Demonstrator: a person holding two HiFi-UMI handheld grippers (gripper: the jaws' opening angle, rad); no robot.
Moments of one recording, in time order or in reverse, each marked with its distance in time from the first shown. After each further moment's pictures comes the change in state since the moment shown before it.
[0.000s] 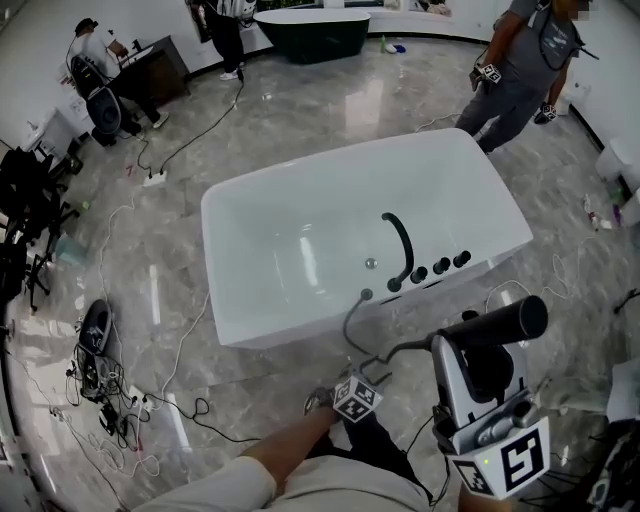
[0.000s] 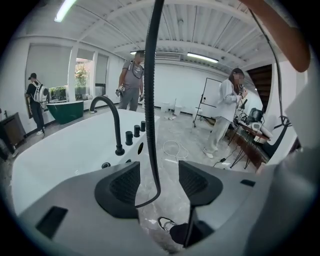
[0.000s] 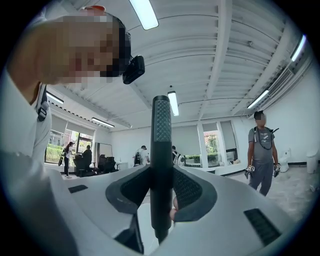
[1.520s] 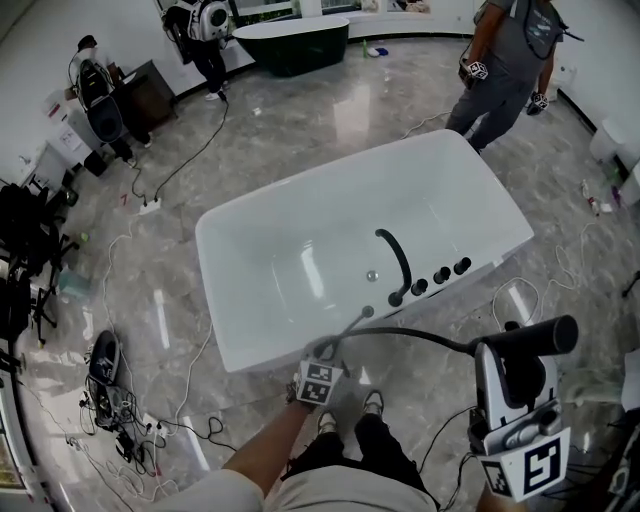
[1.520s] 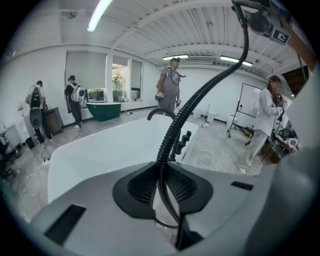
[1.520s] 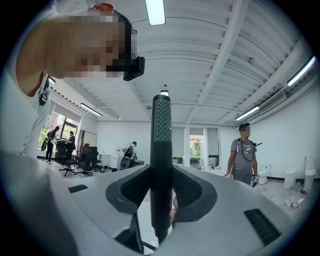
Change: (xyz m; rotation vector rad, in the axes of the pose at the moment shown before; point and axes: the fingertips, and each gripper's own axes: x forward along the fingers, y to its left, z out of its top) left arm -0.073 0.185 0.035 -0.181 -0.051 0.335; right arm -0.019 -0.075 -0.006 -0.110 0.029 -0.183
